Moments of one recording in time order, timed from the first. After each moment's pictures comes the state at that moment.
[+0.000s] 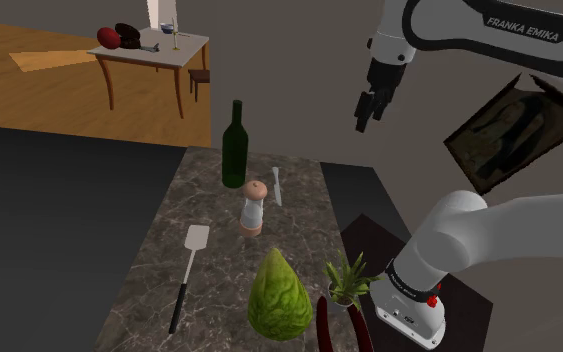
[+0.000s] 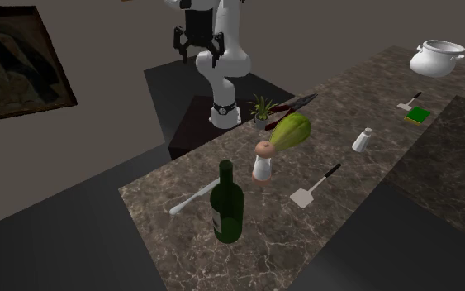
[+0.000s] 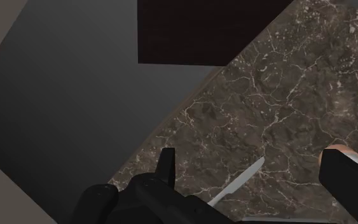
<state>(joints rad) 0.00 -0.80 0.01 -2.30 -0.10 1.48 -0.04</state>
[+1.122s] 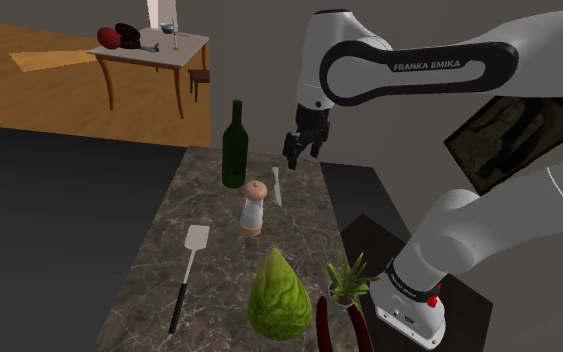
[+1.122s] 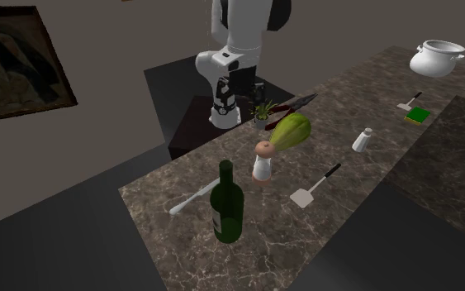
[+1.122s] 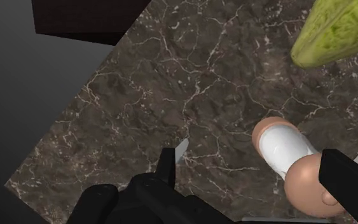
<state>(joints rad) 0.07 -0.51 0.22 -2.38 0.08 1.83 0.23</state>
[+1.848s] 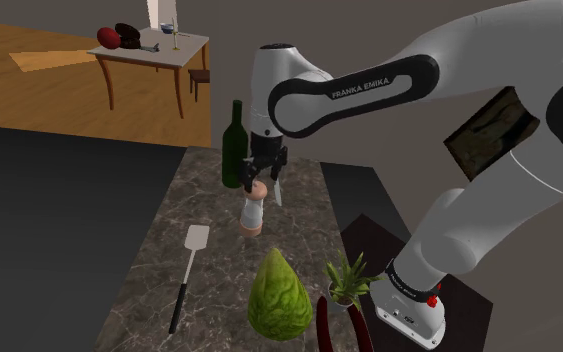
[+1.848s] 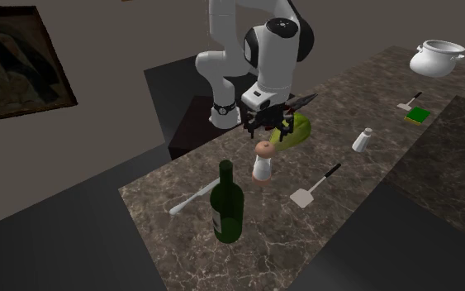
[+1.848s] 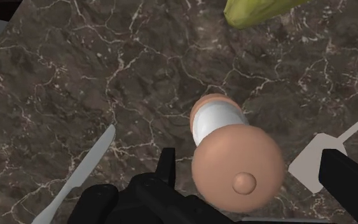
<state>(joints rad) 0.11 -0.21 0.34 -2.29 0.12 2.05 0.40</state>
